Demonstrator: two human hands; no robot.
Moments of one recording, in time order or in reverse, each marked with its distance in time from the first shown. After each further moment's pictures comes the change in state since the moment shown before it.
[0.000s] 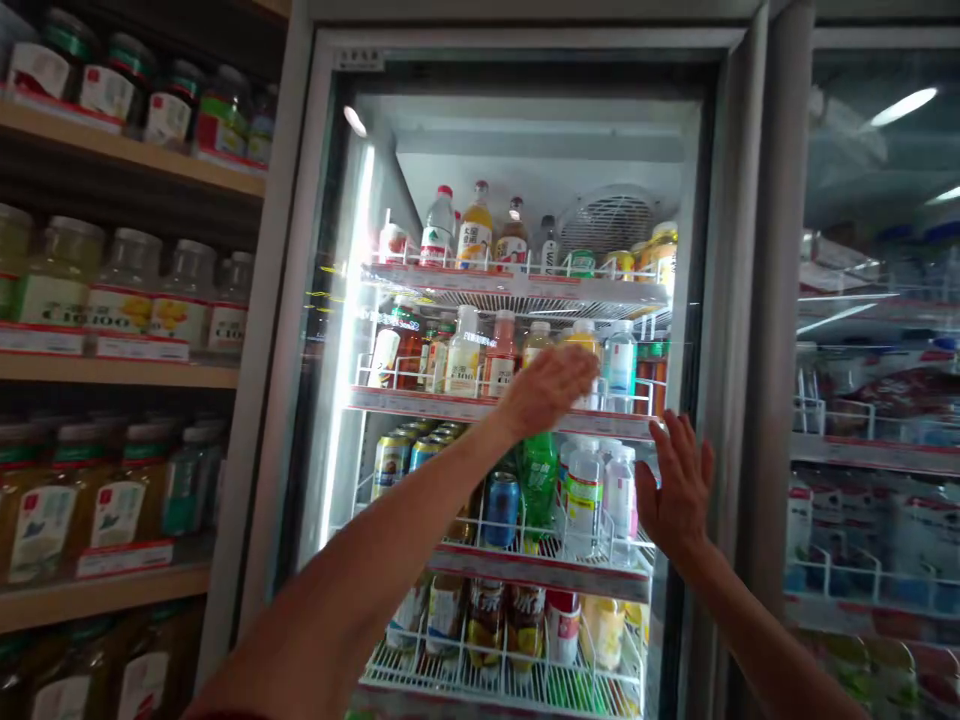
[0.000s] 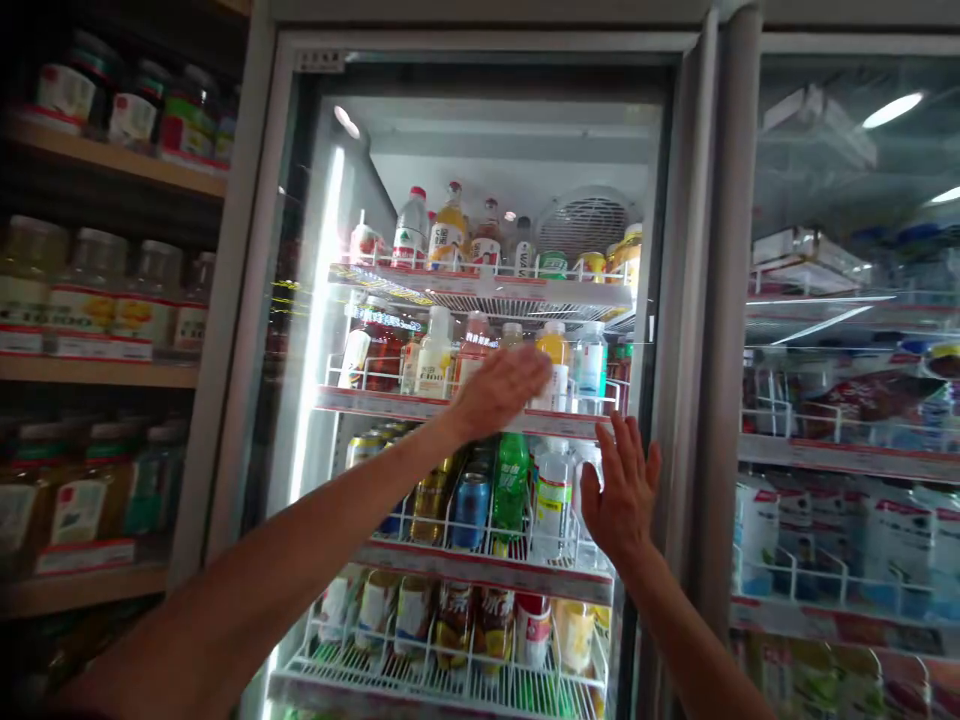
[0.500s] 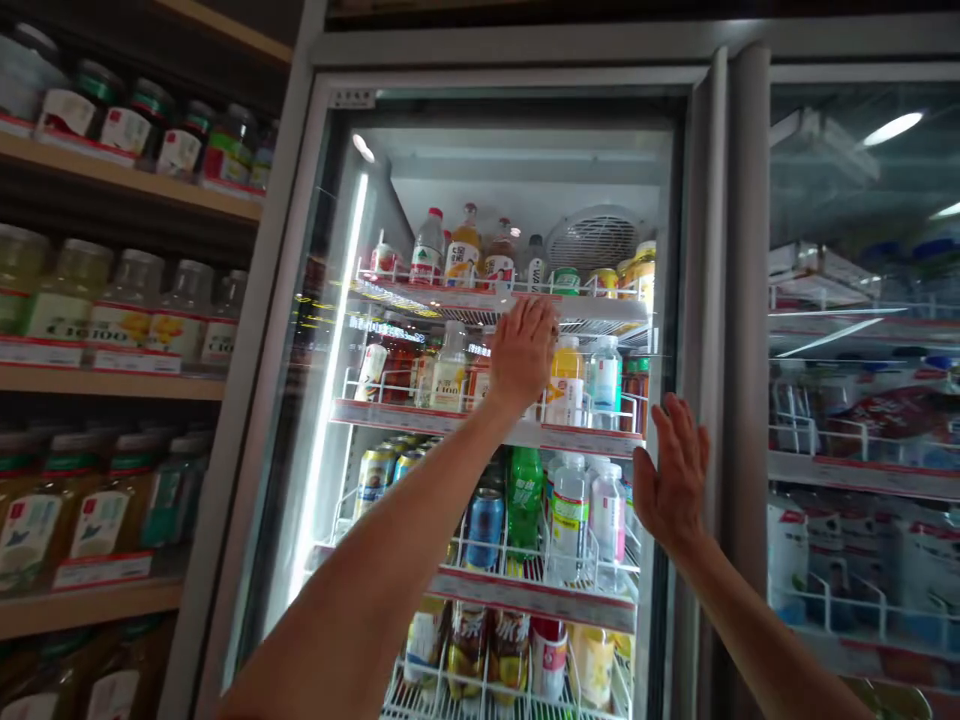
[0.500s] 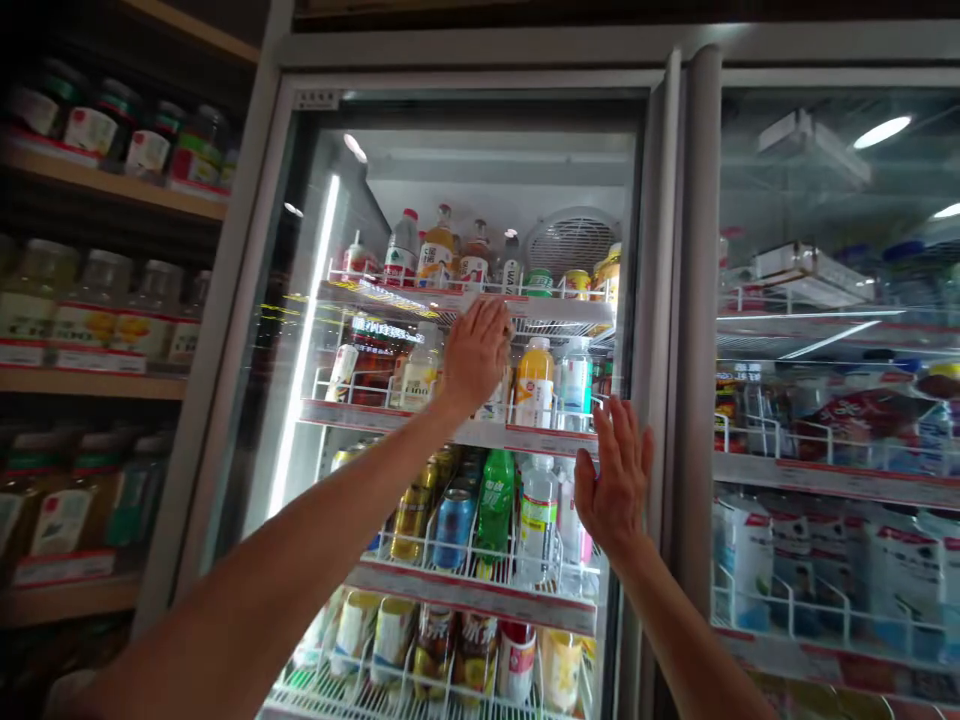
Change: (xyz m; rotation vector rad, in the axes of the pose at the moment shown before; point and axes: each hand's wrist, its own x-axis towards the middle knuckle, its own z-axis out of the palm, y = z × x) left_hand 0.059 0.008 0.009 0.045 0.116 -0.377; right_hand 0.039 0.025 -0.006 0.089 0.095 -0.011
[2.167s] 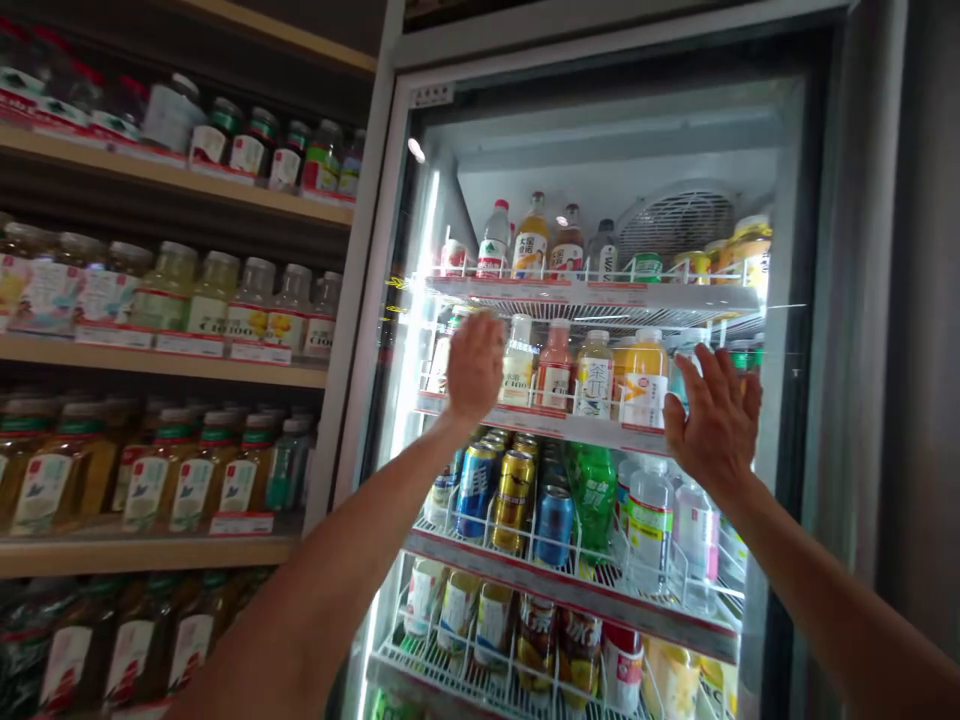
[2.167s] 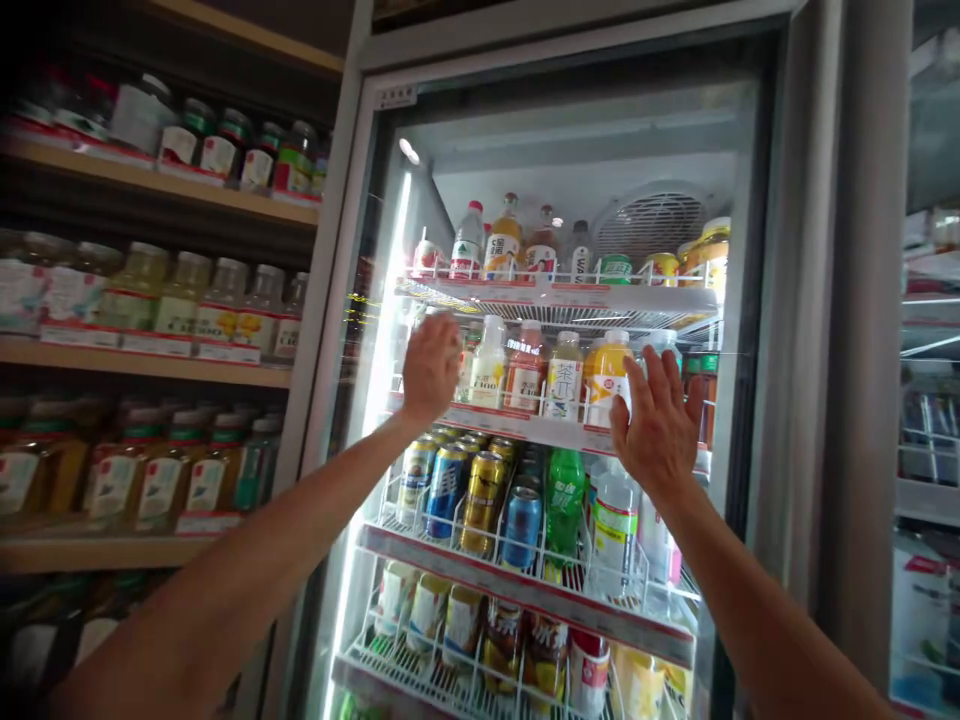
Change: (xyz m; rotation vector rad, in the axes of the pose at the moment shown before) left_hand -0.087 -0.172 -0.060 0.081 0.098 -0.157; right_hand 0.048 -0.039 0.063 -0.210 -0.151 0.001
